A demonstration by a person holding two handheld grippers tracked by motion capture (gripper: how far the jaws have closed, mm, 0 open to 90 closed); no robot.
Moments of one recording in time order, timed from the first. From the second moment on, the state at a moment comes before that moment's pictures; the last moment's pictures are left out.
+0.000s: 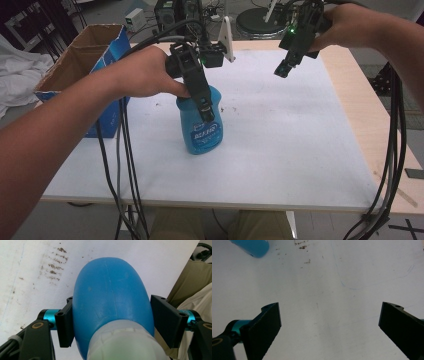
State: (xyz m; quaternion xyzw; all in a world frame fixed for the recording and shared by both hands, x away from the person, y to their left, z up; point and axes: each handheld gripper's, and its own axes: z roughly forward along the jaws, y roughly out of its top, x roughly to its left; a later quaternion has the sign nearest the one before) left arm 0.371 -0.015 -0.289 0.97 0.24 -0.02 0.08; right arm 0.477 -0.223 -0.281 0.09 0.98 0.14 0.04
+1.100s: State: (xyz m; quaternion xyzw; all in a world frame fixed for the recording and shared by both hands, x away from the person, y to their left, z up) left arm 0.368 -0.006 -0.261 0.97 0.24 -0.01 0.08; right arm 0.476 -0.224 -0.280 0.10 0.98 0.14 0.04
